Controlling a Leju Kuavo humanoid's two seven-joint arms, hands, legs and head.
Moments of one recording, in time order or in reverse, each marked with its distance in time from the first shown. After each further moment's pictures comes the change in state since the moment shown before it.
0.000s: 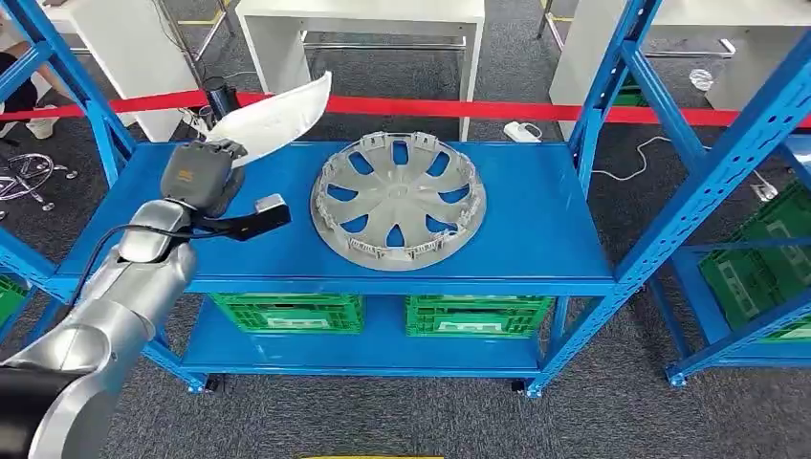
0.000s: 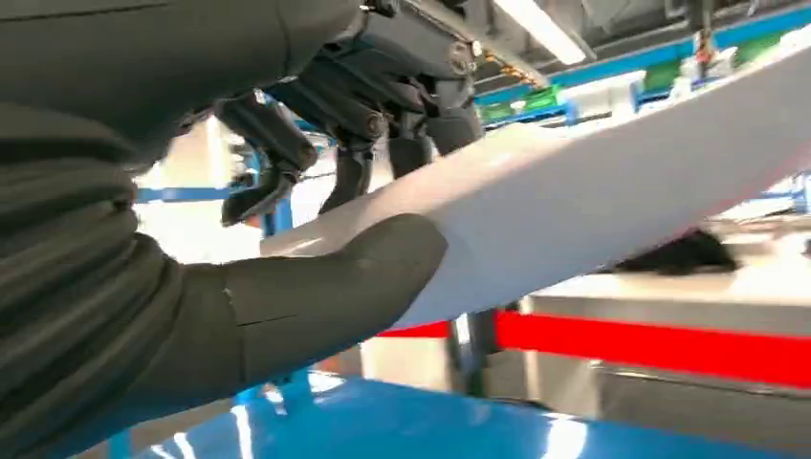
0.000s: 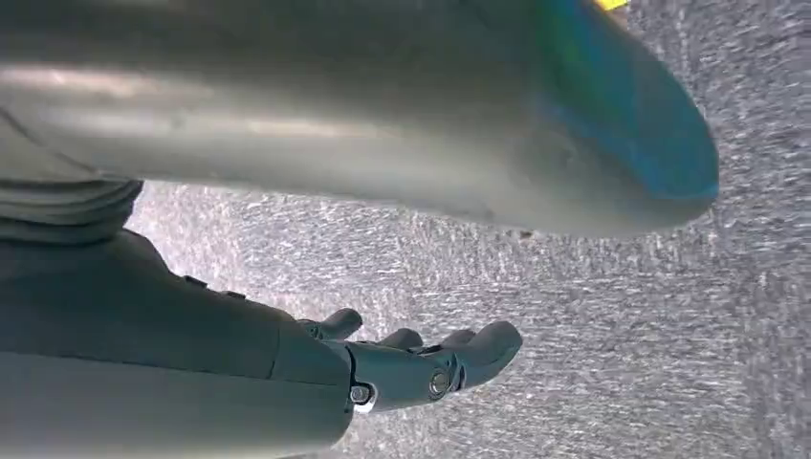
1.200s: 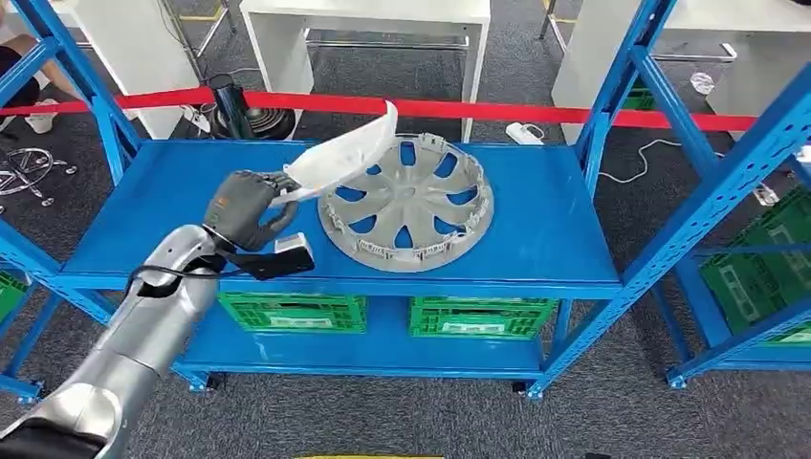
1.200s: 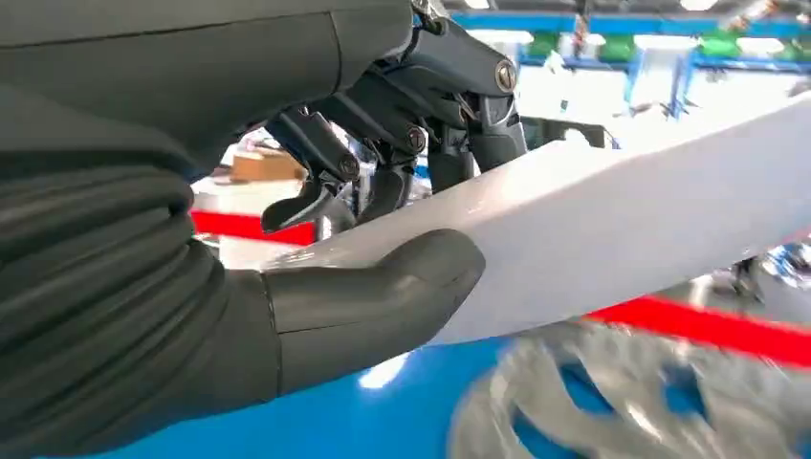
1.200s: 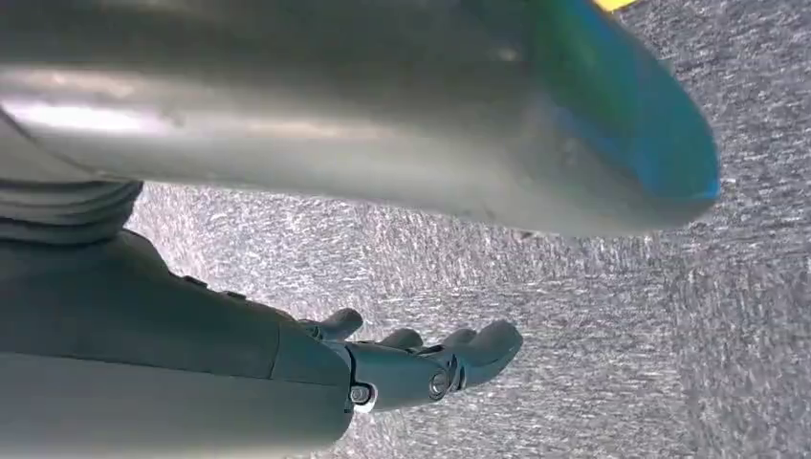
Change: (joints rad) left arm 0.263 0.059 -0.258 -0.524 0.439 -0.326 -0.141; right arm -0.027 -0.030 -0.022 0.000 -0.011 0.039 -0.038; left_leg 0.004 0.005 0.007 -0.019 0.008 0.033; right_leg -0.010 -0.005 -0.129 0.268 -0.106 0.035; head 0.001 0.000
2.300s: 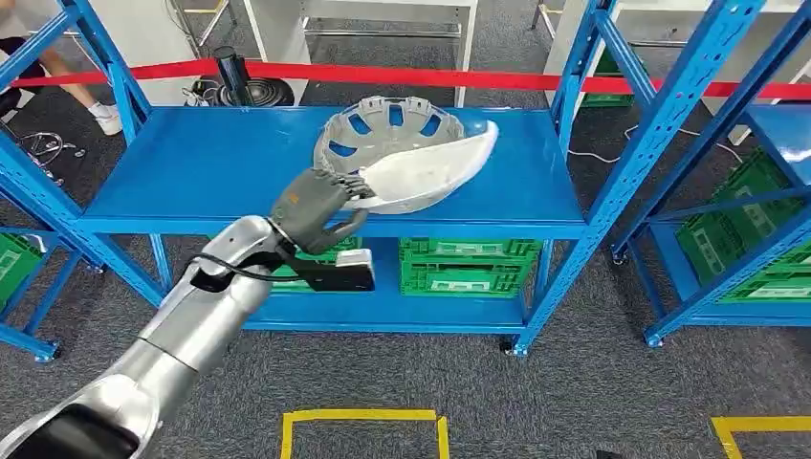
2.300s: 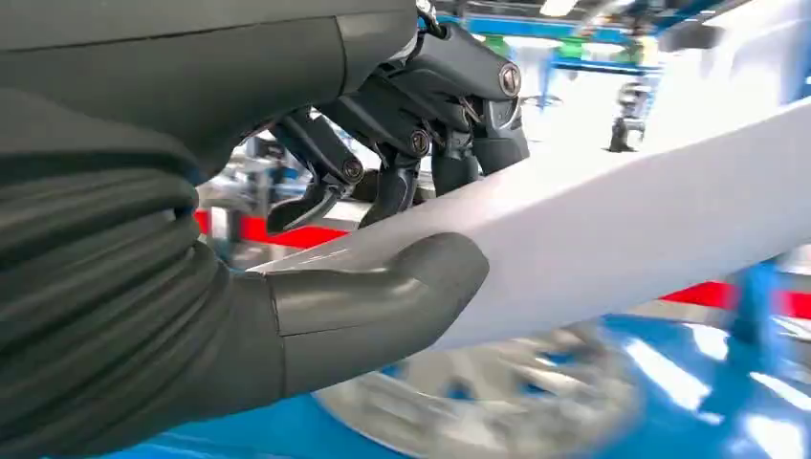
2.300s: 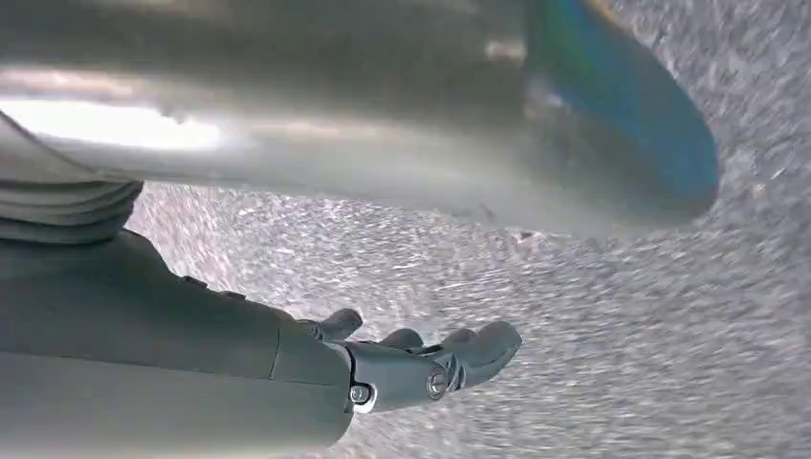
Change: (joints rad) left arm -0.082 -0.145 -0.192 -0.048 0.058 -0.093 0.020; right arm -0.015 -0.018 -0.027 0.000 -0.054 0.002 0.005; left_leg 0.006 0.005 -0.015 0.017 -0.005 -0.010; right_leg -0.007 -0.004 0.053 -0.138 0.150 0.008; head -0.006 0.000
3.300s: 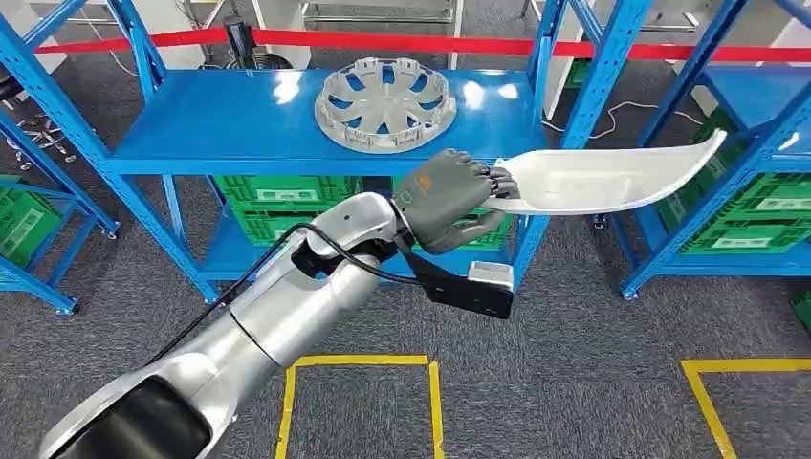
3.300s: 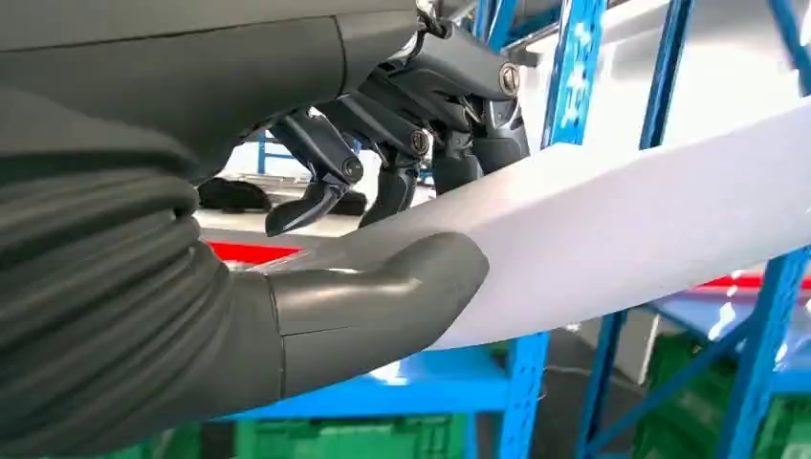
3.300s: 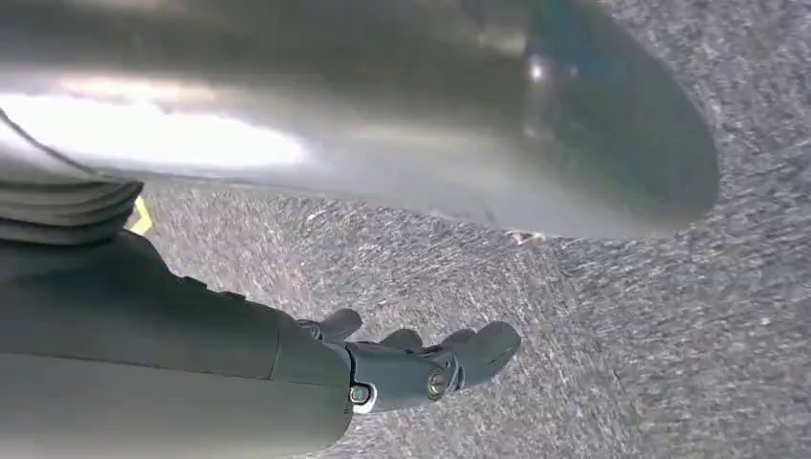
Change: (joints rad) left arm -0.135 -0.243 -0.154 0.070 0.046 -0.065 0.050; right arm -0.012 0.007 -0.089 -0.001 -0.053 -0.036 -0.017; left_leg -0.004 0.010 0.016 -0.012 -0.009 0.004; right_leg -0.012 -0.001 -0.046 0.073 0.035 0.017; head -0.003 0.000
